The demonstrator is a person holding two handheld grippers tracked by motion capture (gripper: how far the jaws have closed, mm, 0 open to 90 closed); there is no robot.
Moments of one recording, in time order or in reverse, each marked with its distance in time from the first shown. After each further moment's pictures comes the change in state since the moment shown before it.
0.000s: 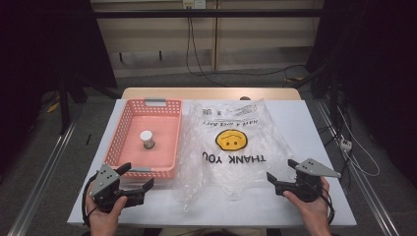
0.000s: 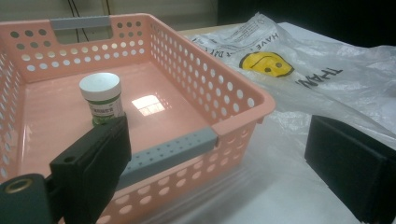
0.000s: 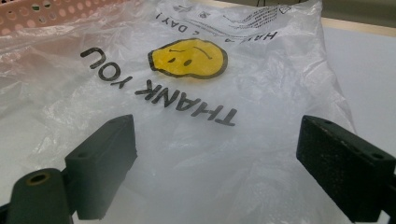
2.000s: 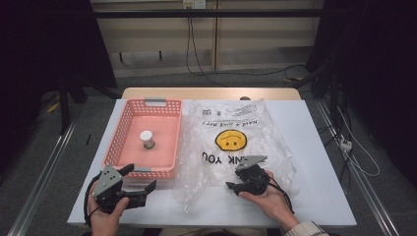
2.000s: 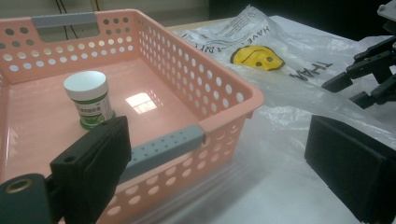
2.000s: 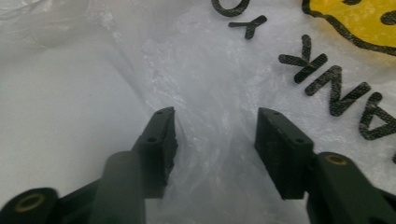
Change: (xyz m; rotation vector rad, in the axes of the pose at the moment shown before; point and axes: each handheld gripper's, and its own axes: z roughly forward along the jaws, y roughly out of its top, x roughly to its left) left arm -0.004 0.000 0.002 0.019 -0.033 0.019; right arm 0.076 0.015 0.096 0.379 0.269 -0.237
